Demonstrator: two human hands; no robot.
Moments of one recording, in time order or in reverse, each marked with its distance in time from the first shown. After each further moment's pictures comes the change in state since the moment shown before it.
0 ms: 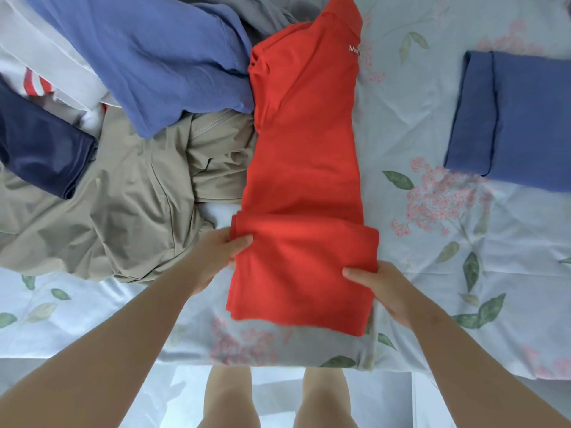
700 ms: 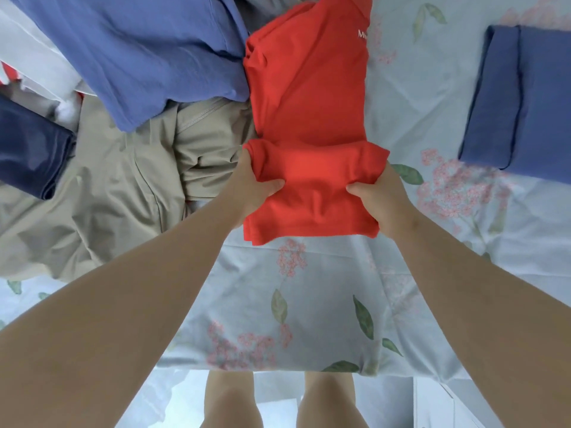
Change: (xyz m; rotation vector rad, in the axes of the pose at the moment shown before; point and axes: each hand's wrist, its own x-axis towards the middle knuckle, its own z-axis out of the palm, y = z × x) left_hand 0.070 0.070 0.041 0.247 0.147 0.230; right_hand 0.076 -0.094 0.004 -0.196 0.357 -0.366
